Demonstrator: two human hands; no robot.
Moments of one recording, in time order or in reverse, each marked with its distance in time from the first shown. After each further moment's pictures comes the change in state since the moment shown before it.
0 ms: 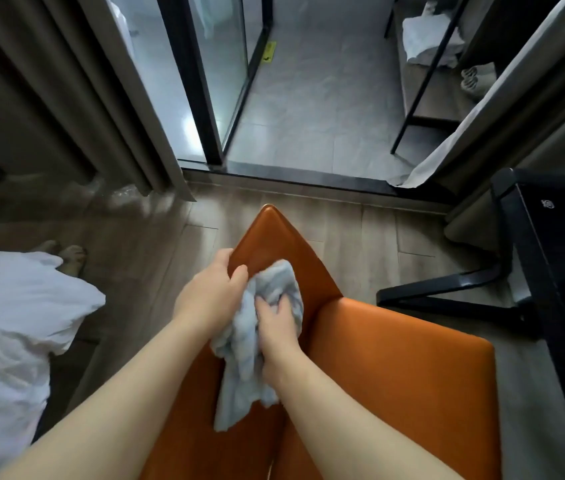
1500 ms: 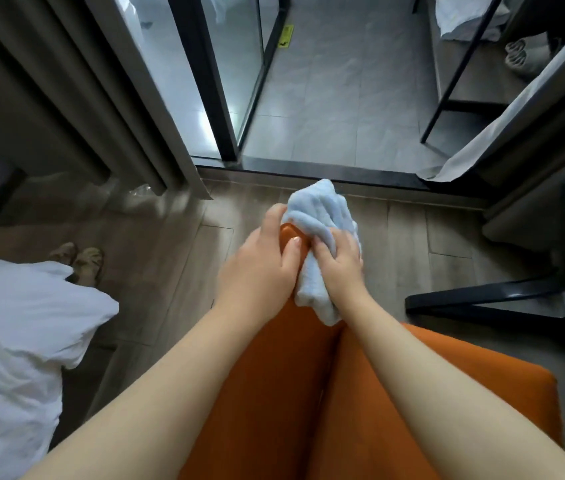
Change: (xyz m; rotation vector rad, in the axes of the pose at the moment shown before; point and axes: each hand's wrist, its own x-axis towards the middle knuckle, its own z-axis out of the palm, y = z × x) left_hand 0.051 0.046 0.005 -0.036 0.107 0.245; right_hand 0.125 -0.054 -0.044 -0.453 0.109 -0.437
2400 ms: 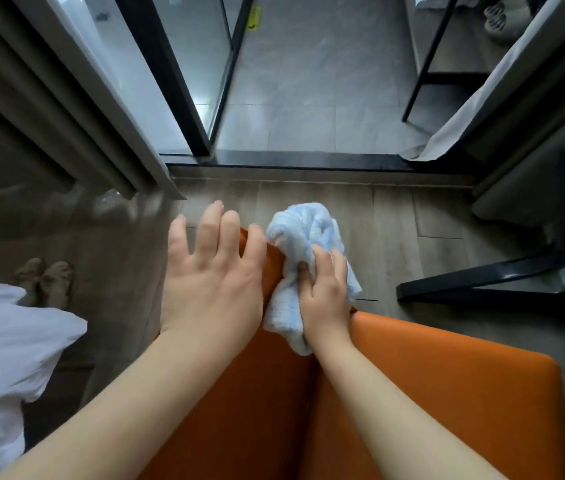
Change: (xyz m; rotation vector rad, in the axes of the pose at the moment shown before) left_hand 0.008 0.005 0.026 0.959 0.146 0.377; right_hand -0.010 0.049 0.012 -0.019 0.221 -0.105
